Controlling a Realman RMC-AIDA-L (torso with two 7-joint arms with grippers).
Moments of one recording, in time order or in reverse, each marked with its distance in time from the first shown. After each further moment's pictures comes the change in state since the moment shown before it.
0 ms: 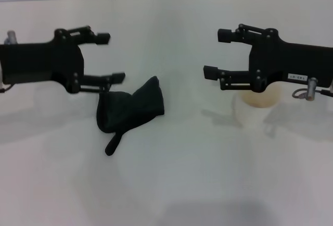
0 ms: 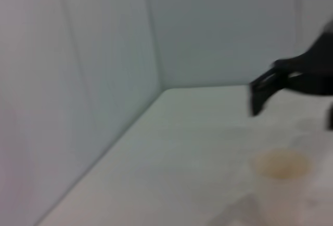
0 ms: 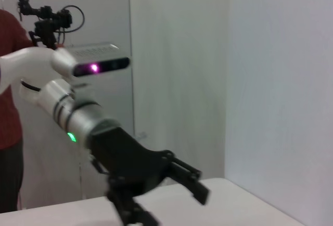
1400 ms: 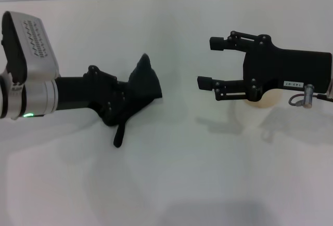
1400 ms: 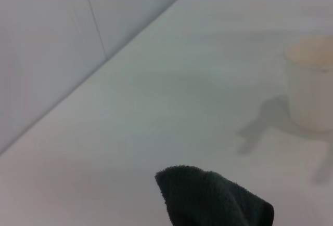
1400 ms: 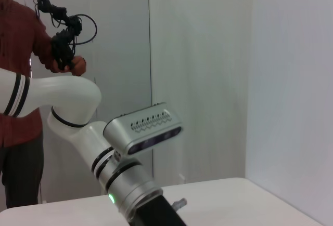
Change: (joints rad) left arm -0.022 -0.045 0.251 -0.207 0.031 -0.418 0.077; right arm 0.000 0.002 -0.016 -0.023 -0.018 -0.033 0.001
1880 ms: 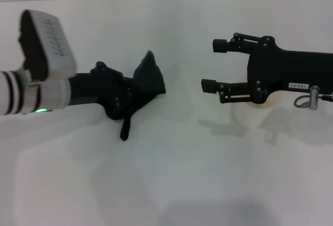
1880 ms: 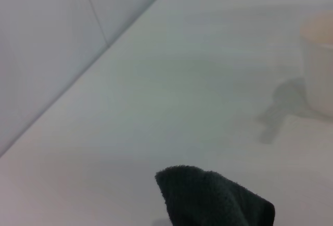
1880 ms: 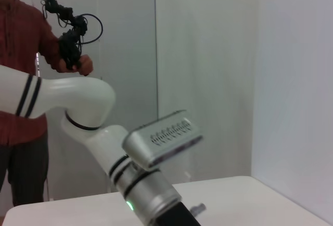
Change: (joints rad) left arm -0.008 -0.008 0.113 0.012 -0.035 -0.128 -0.022; right arm -0.001 0.000 0.030 -0.005 -0.024 -0.040 0.012
